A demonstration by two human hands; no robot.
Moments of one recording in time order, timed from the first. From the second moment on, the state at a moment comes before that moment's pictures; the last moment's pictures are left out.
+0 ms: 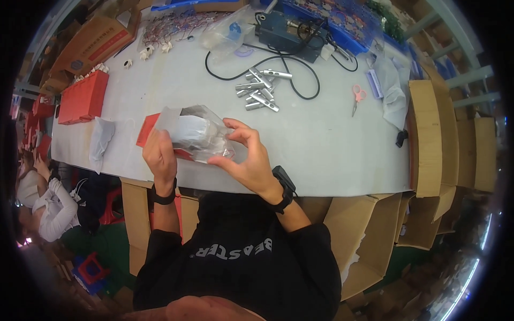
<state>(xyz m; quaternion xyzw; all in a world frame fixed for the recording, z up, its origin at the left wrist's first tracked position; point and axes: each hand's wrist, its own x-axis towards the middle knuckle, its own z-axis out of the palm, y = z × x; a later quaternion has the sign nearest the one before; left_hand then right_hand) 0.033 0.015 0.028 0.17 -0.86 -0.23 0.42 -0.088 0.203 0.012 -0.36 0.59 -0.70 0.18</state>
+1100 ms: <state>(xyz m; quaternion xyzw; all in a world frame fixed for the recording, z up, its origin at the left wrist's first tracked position) 0.040 0.039 0.035 0.24 -0.49 -0.81 0.22 -0.102 0.225 0.062 -0.56 0.58 -0.59 0.03</state>
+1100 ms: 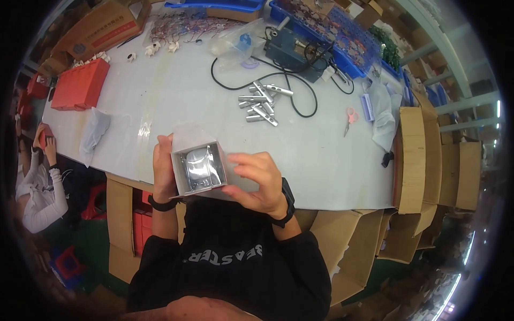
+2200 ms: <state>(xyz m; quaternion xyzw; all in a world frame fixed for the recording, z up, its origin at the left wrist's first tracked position) 0.067 0.035 0.021 -0.05 -0.68 -0.65 0.32 -0.115 0.191 0.090 -0.71 0.54 -0.45 0.09</state>
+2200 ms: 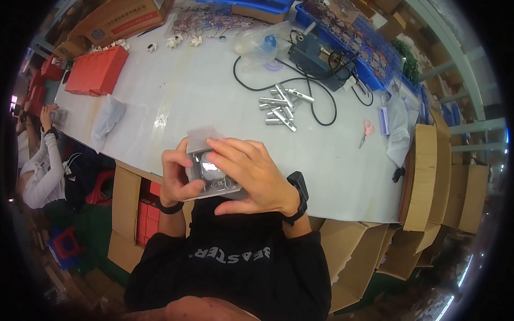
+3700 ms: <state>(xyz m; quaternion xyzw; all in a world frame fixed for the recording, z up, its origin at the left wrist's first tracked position) 0.065 0.046 0.051 0.04 -0.78 -0.56 0.28 -0.103 0.196 0.071 -0.60 0.62 -0.50 0.10</state>
